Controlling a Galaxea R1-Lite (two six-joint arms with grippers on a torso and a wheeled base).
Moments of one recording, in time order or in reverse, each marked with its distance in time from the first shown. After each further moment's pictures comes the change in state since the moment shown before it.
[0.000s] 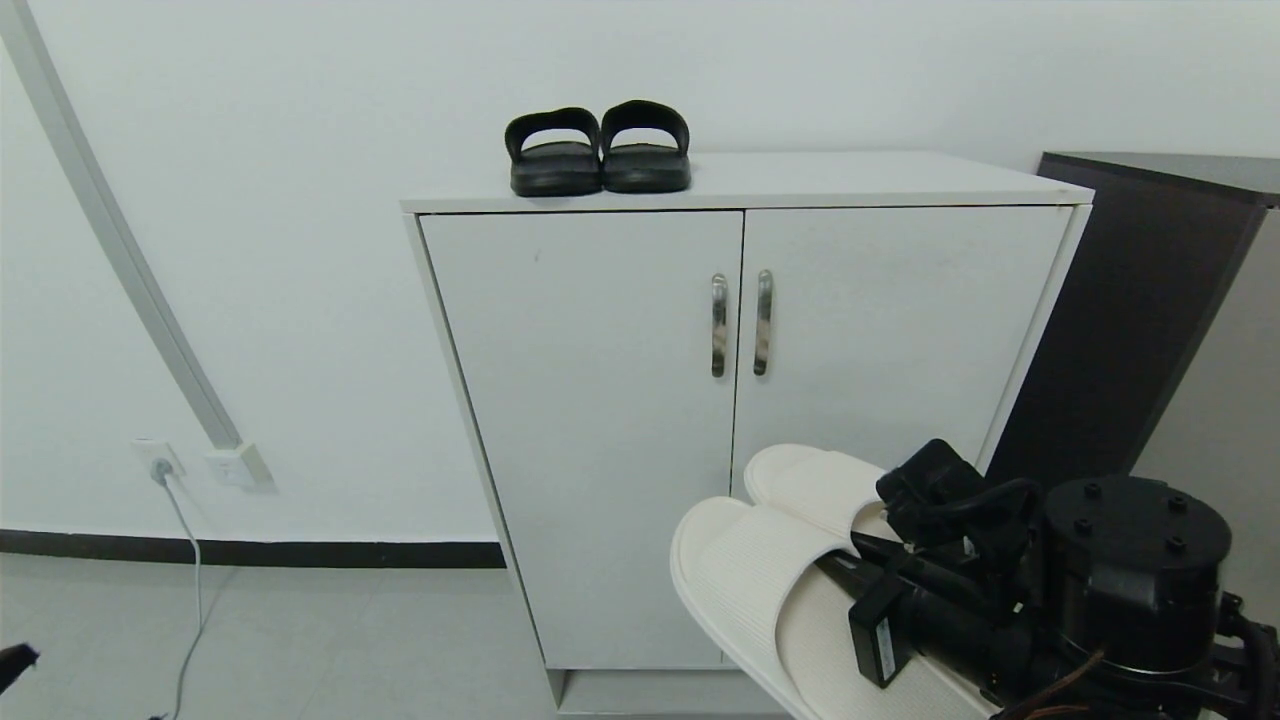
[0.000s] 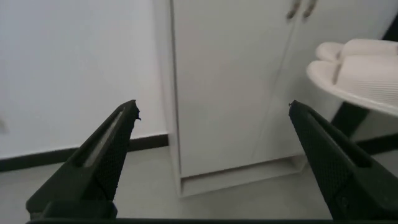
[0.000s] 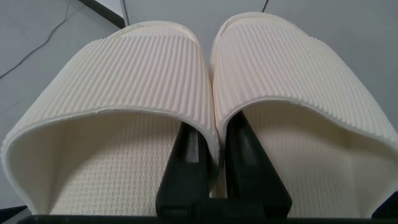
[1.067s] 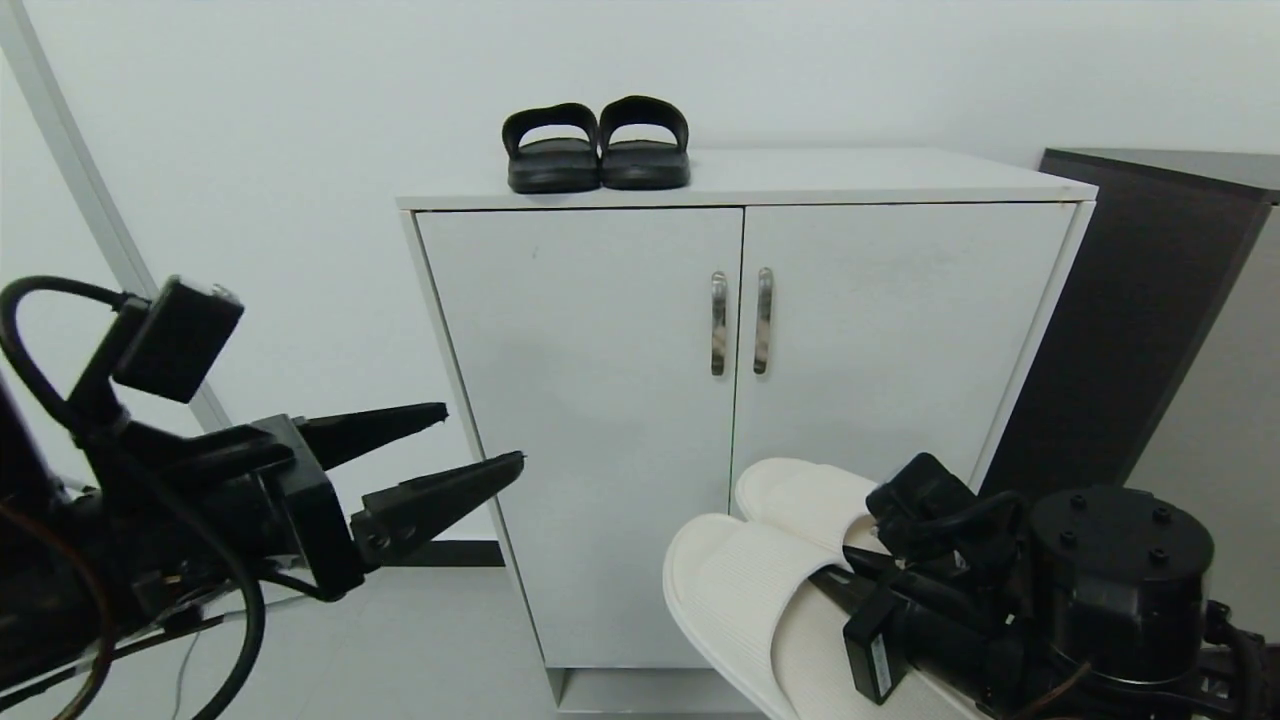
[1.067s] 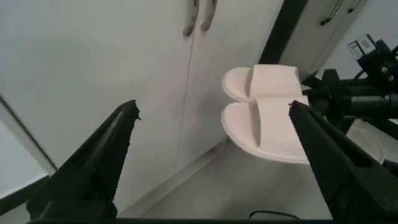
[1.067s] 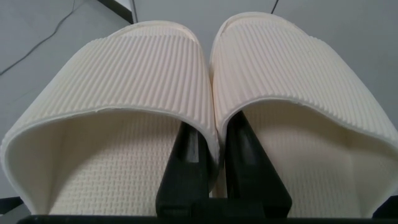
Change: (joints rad) left arm -0.369 0.748 -0.289 -0.467 -0.132 -0.054; right arm 0.003 0.015 0.010 0.000 0.028 0.003
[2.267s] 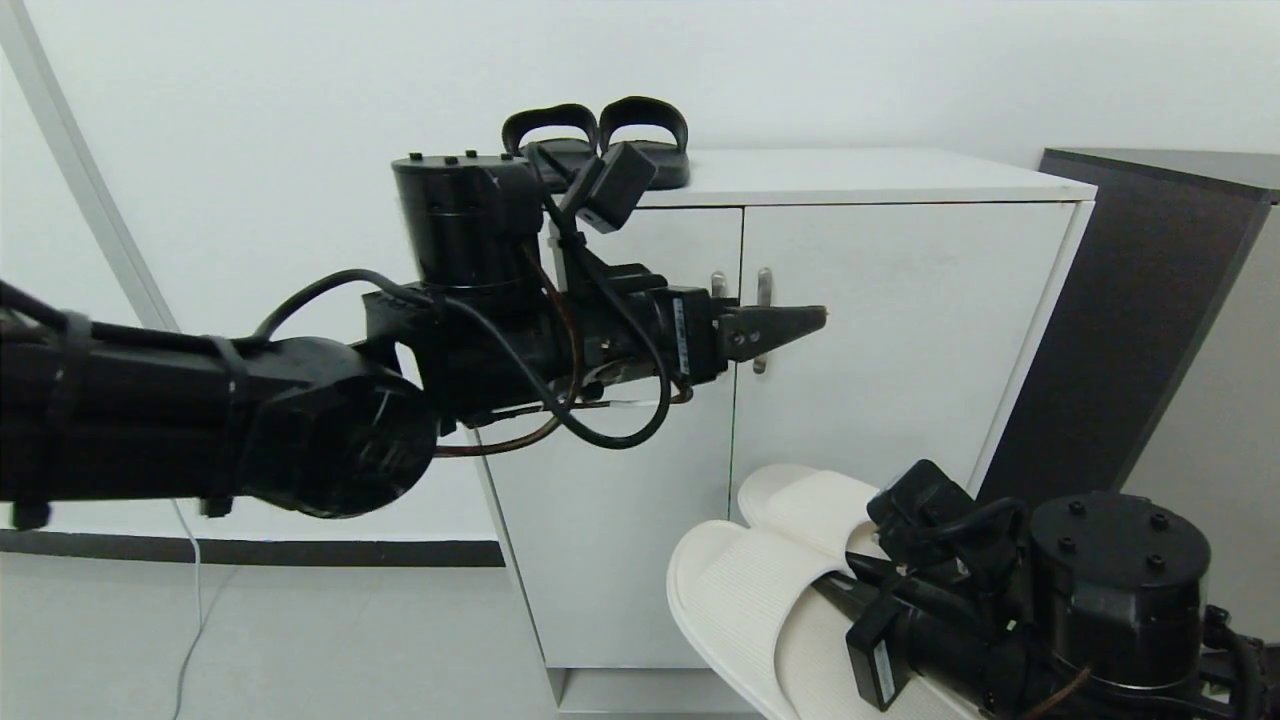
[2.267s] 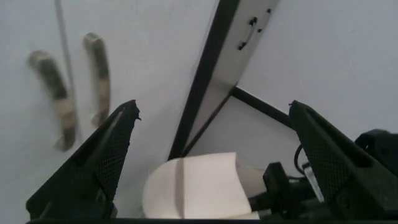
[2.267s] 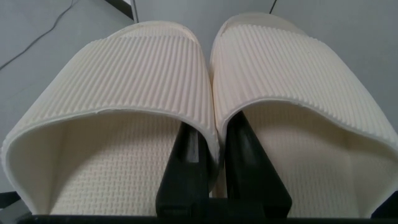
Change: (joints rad) left arm -0.242 0.619 -0.709 0.011 -0.116 -0.172; right arm 0.001 0.001 0.013 -0.001 0.000 -0.001
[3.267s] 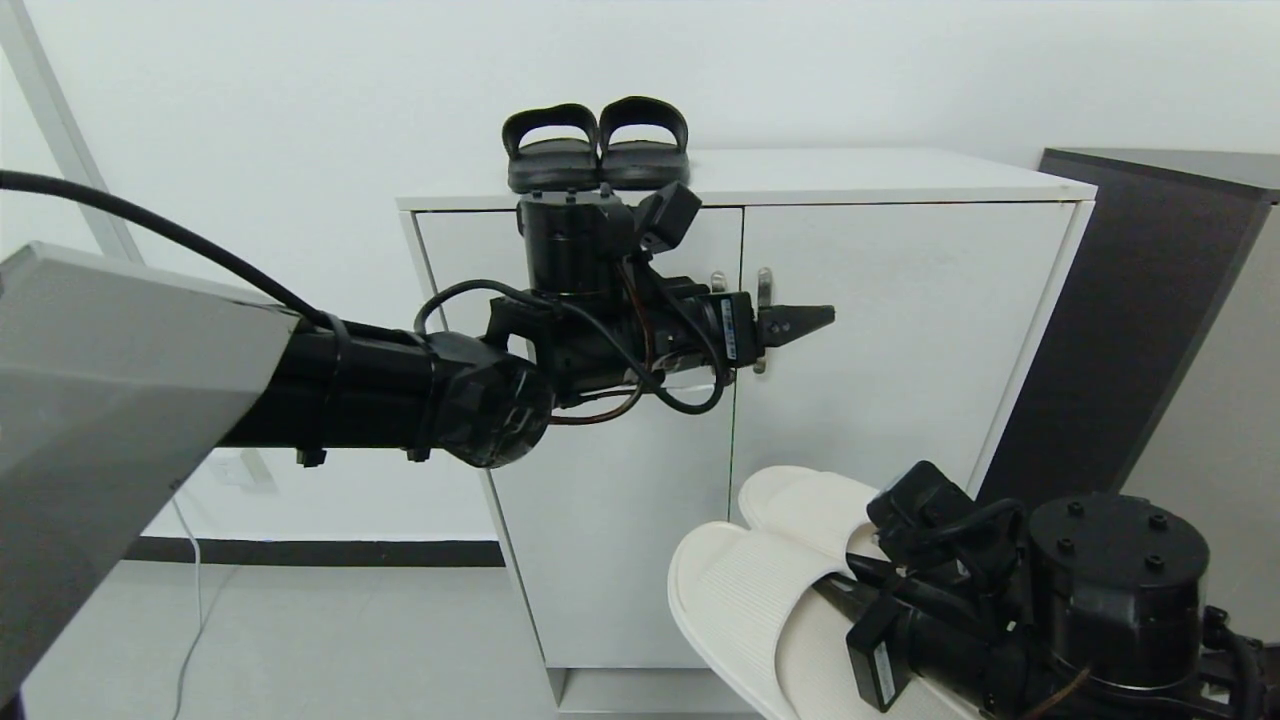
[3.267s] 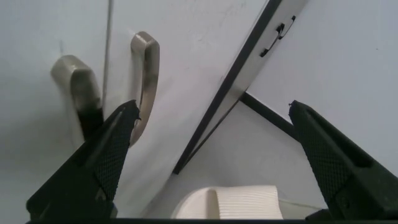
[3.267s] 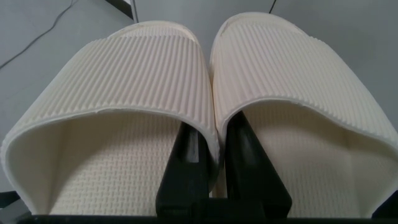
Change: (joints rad) left arm 0.020 0.220 -0.229 0.041 0.067 -0.058; right arm 0.000 0.000 0.002 0.000 0.000 0.000
